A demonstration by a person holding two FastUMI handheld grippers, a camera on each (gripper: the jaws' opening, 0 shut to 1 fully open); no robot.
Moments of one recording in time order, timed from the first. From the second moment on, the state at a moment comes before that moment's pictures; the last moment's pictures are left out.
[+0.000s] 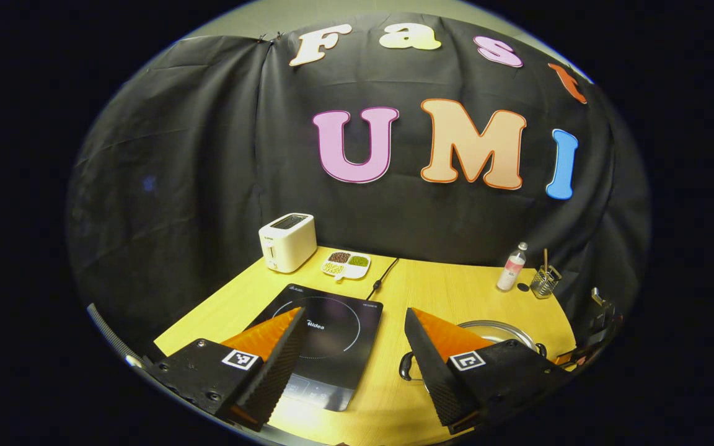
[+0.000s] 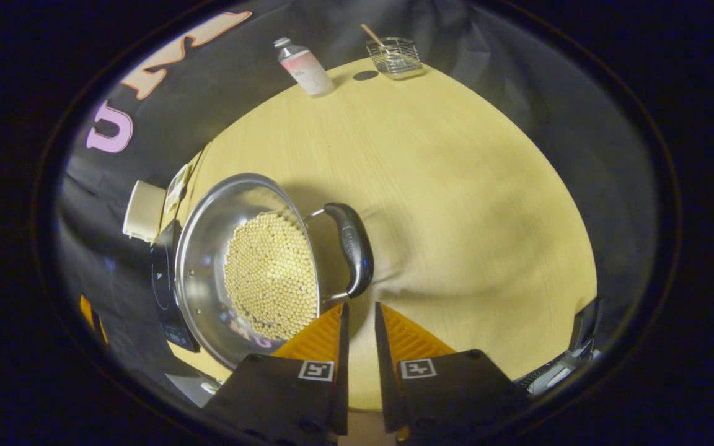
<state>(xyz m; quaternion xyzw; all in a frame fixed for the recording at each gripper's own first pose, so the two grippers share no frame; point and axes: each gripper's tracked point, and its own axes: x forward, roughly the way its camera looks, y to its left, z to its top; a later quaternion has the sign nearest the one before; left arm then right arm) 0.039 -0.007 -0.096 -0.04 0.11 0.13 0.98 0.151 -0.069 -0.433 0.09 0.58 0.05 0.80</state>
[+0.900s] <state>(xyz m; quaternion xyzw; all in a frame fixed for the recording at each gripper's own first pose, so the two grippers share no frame) 0.054 -0.051 -0.176 -0.08 0.26 0.09 0.96 0.169 -0.076 -0.383 0.13 0.55 0.10 0.82</state>
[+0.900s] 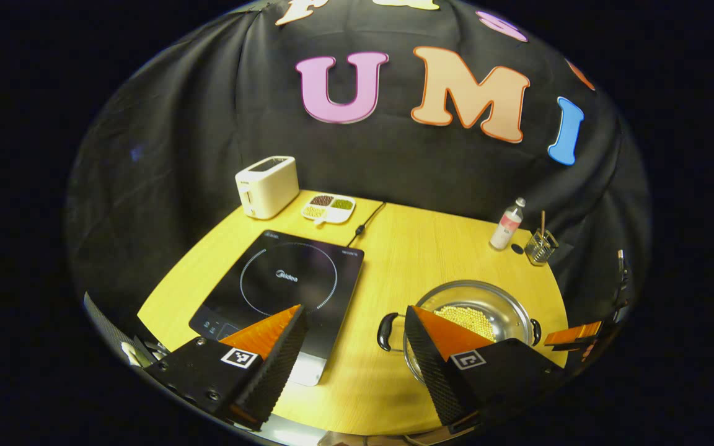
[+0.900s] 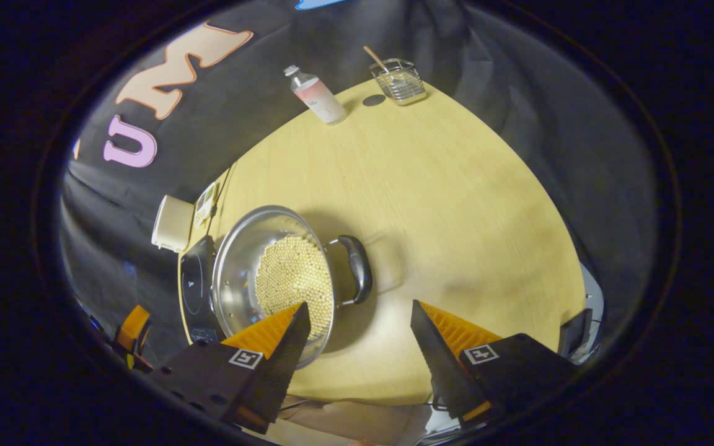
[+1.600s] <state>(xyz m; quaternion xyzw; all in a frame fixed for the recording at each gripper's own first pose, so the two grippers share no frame) 0.088 -0.092 -0.270 -0.07 0.41 0.01 0.91 0.193 -0.044 -0.418 0.15 0.59 0.12 0.78</state>
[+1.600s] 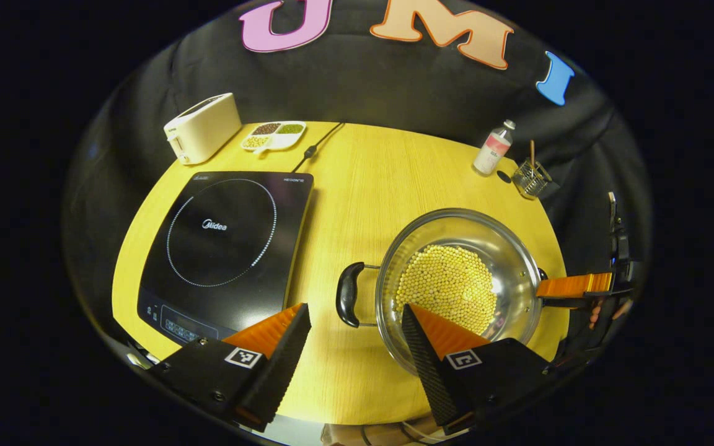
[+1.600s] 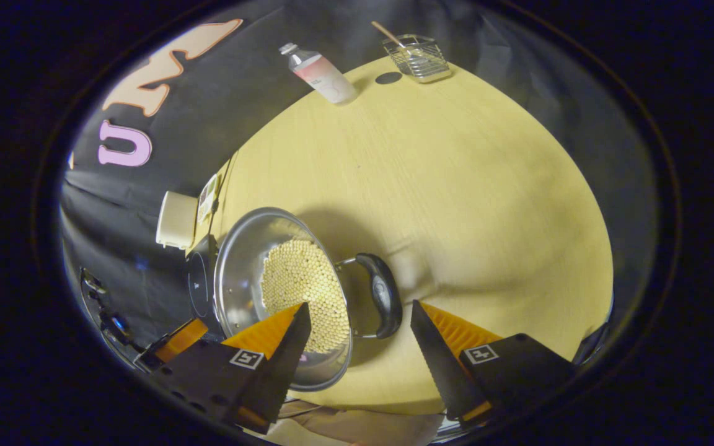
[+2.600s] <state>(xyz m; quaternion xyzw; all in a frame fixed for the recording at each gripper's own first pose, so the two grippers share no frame) 0.125 -0.099 -0.328 -0.08 0.50 -0.01 0.86 0.210 -0.041 -0.468 0.14 0.64 0.12 0.75</state>
